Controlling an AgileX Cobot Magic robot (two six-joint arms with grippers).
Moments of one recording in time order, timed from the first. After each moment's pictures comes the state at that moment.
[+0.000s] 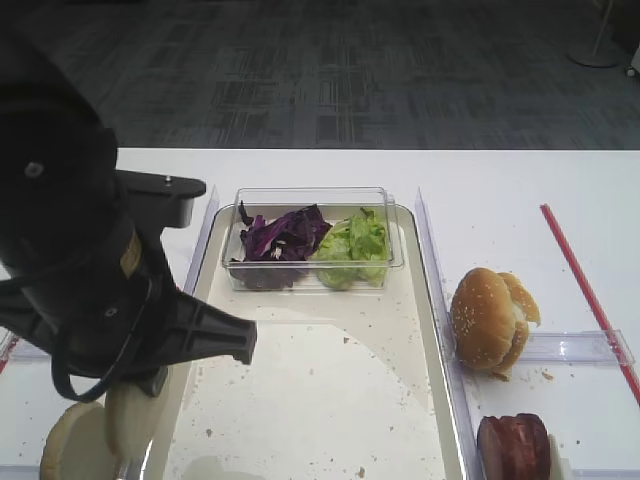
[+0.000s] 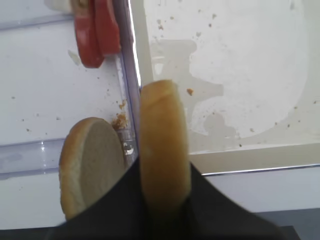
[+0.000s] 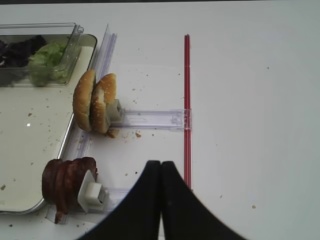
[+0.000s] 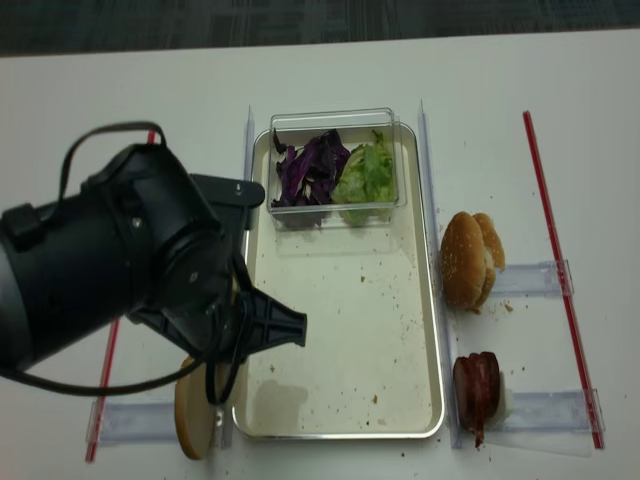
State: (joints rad) left arm -0.80 1.43 -0.97 0.18 1.06 -0.80; right arm -0.02 -0.02 -0.48 0.14 1.13 -0.05
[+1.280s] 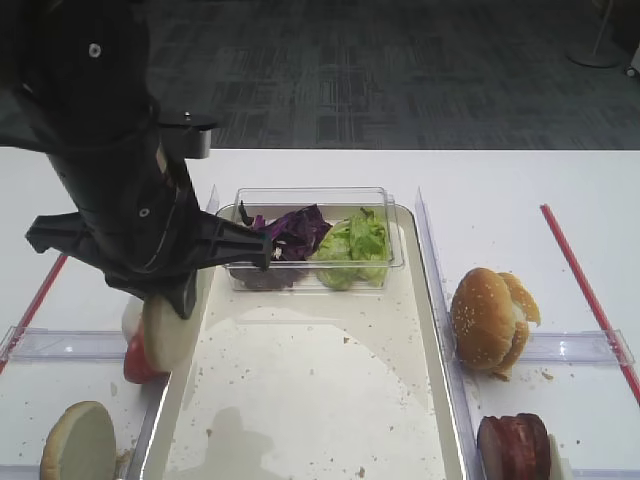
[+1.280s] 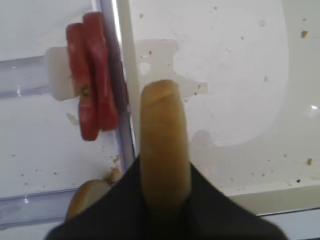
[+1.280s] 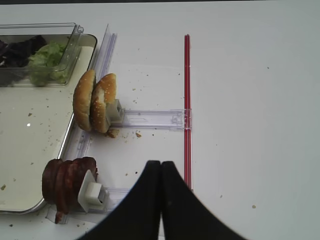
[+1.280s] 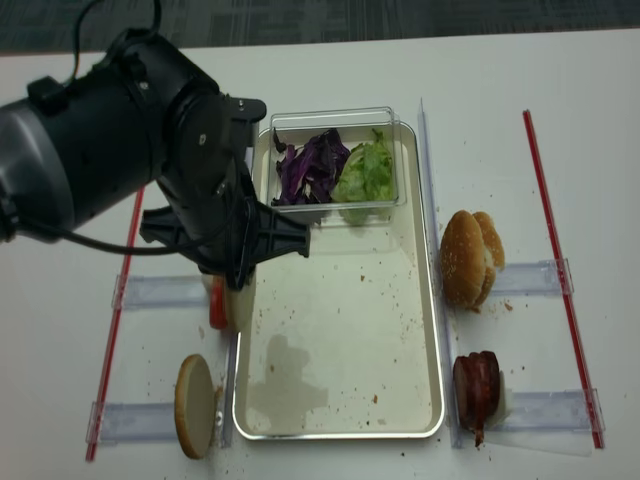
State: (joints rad) left arm -0.63 1.56 -1.16 0.09 1.06 -0.59; right arm -0.02 -0.02 -0.48 0.14 1.13 -0.05
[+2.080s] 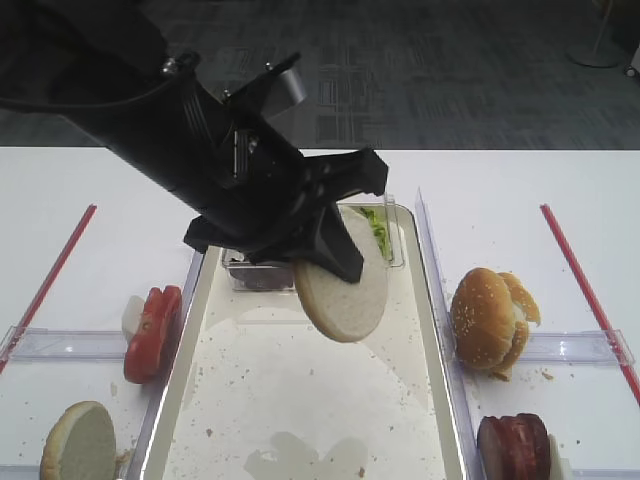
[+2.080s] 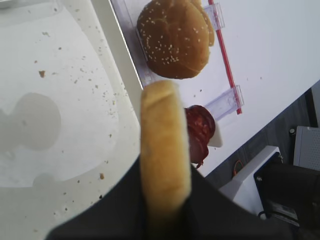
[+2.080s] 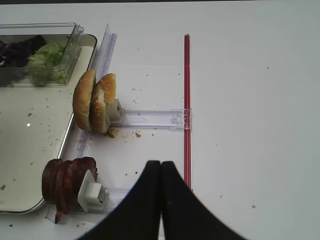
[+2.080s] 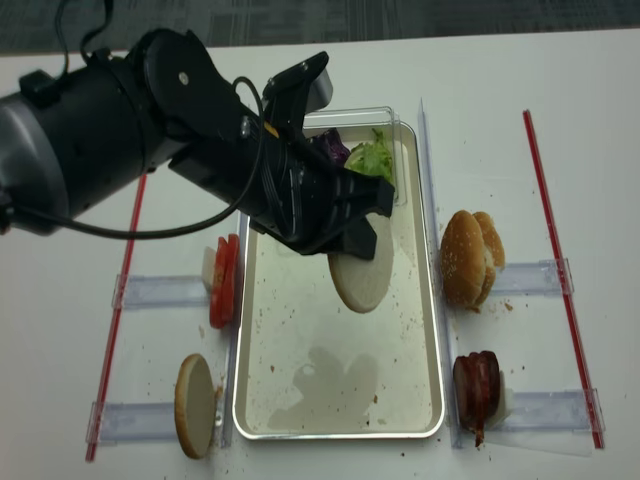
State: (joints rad) left arm -0.60 1.57 -1.16 -0.71 0.84 0.07; right arm -0.02 -0.02 -0.48 0.14 1.13 -0.05
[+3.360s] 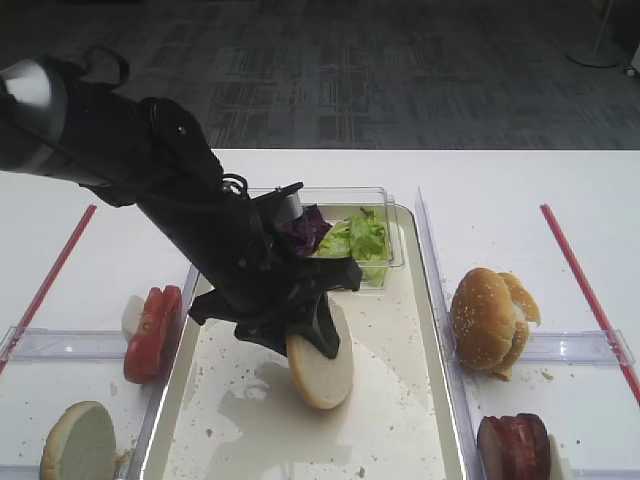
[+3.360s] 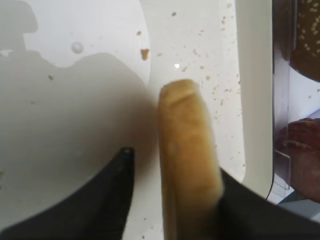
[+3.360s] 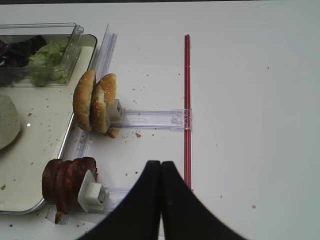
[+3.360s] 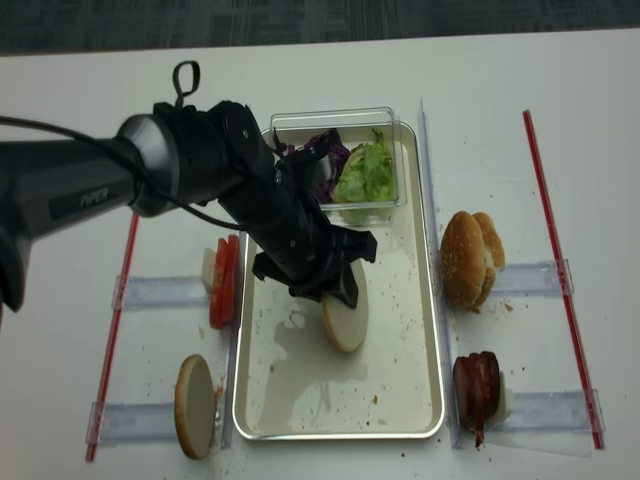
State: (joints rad) left arm -0.54 1.88 -1.16 -0.72 0.82 0.15; right arm -0.02 -0.02 -0.48 0.14 1.13 -0.05
